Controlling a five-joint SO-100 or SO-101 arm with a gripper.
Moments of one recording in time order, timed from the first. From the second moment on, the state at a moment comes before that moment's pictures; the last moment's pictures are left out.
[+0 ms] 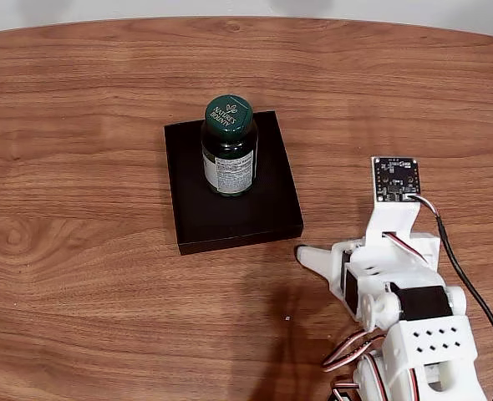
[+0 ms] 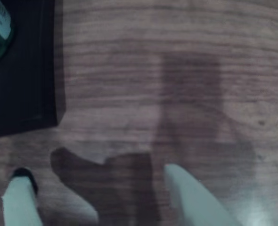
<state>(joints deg) 0.3 162.7 174.6 37.7 179.4</state>
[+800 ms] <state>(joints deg) -0.1 179.6 174.4 71.6 186.9</state>
